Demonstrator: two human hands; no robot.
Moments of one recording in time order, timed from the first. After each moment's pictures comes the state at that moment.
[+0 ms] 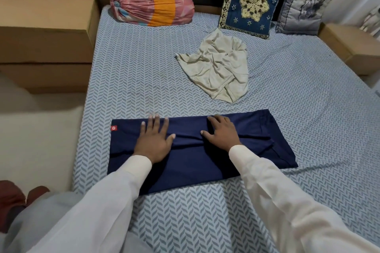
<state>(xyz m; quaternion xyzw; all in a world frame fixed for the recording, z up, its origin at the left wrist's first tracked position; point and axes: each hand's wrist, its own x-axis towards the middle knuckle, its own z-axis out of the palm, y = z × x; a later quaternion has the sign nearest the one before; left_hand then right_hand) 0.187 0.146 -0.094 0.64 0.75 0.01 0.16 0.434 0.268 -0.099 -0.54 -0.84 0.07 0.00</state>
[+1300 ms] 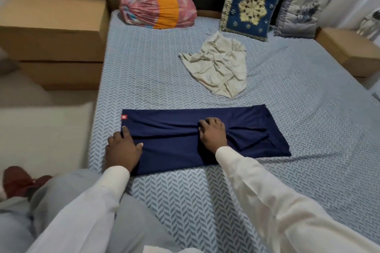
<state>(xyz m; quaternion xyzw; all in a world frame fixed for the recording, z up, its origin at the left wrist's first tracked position) 0.141 0.040 -0.079 0.44 0.88 0.07 0.15 0.404 0.201 -0.106 -0.54 -0.84 0.01 0.08</state>
